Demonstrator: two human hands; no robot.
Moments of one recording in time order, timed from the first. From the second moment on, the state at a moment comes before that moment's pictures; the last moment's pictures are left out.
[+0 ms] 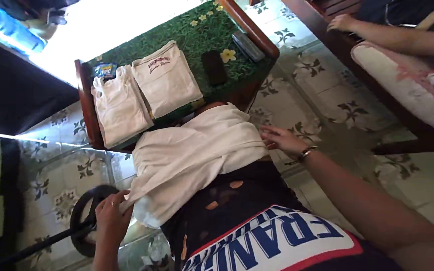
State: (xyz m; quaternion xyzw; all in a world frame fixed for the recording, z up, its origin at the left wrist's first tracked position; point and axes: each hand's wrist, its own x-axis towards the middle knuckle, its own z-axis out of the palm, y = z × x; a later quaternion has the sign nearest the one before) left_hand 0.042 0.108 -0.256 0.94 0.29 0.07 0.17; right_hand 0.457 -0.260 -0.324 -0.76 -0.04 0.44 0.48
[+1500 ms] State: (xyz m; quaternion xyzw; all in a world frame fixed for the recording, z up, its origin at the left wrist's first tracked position) left_hand 0.103 0.250 0.082 0.93 0.29 0.21 -0.13; right_hand 0.609 -0.135 0.052 -0.60 -0.32 -0.04 0.73
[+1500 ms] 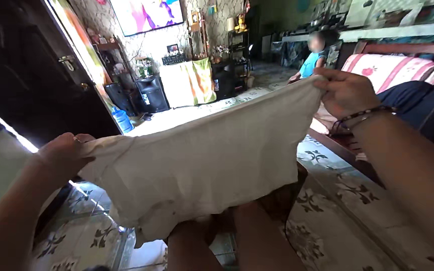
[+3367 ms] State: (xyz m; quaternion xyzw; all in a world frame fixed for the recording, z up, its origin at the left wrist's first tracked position) left_hand 0.001 0.155 -0.352 0.57 0.49 -0.15 0.64; right_hand 0.493 -0.274 -0.360 -0.63 -0.06 0.46 0.62
